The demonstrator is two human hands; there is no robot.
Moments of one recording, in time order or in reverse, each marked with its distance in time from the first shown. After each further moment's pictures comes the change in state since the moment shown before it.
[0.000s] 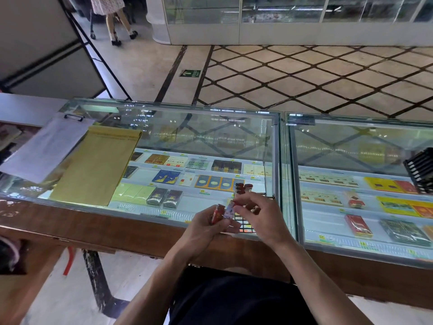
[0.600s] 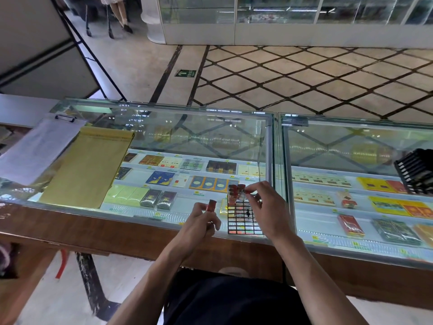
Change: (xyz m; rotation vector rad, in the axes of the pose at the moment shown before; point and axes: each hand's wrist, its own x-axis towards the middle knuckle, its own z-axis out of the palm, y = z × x) left_hand 0.013 0.007 0.003 0.079 0.186 -0.176; right_hand 0.016 0.028 -0.024 -0.470 0.195 -0.177
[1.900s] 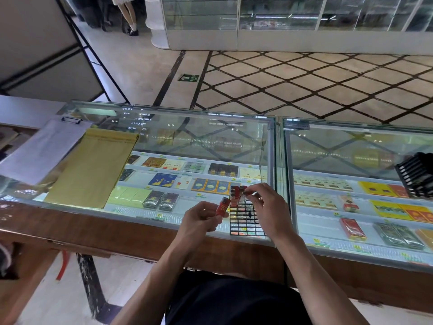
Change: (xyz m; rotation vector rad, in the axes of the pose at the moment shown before) left_hand -0.008 0.001 -0.002 -0.008 0.082 0.157; right_hand 0.003 -0.002 0.002 0.040 -0.018 0.034
